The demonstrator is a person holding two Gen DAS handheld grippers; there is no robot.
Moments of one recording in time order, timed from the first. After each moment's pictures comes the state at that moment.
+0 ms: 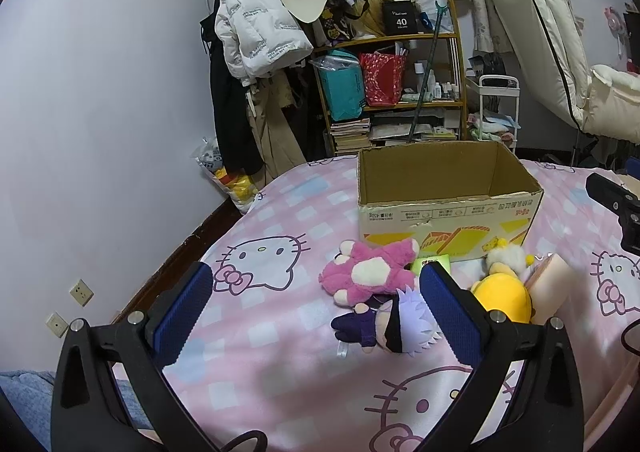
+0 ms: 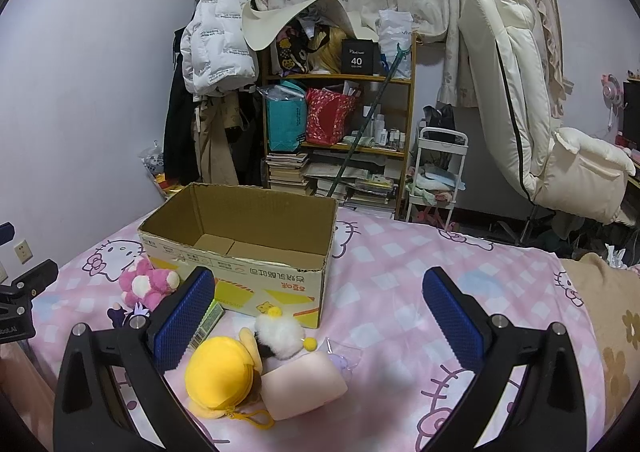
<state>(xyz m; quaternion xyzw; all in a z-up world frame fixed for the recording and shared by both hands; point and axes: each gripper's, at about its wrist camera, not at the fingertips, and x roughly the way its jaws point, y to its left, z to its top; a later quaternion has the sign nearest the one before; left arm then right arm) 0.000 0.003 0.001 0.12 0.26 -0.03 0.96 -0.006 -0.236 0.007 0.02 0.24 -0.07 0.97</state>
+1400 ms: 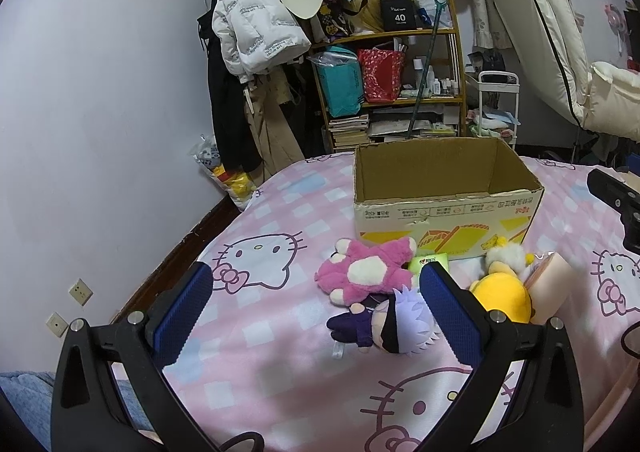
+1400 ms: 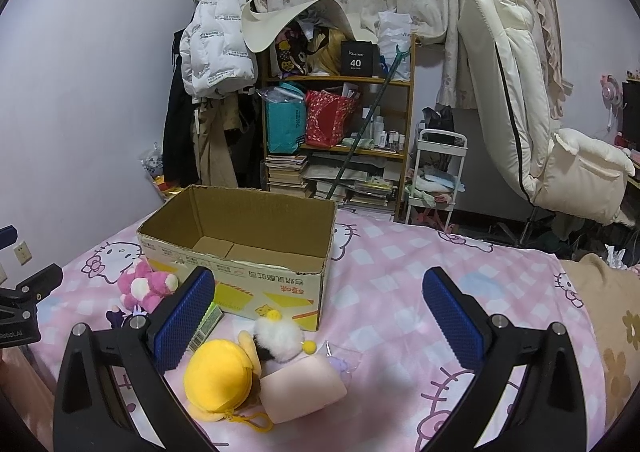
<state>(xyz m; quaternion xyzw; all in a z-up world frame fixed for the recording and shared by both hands) 0.006 -0.003 -0.004 0.13 0.27 -0.04 0.95 -0.002 -0.230 0.005 0.02 0.23 -0.08 0.97</state>
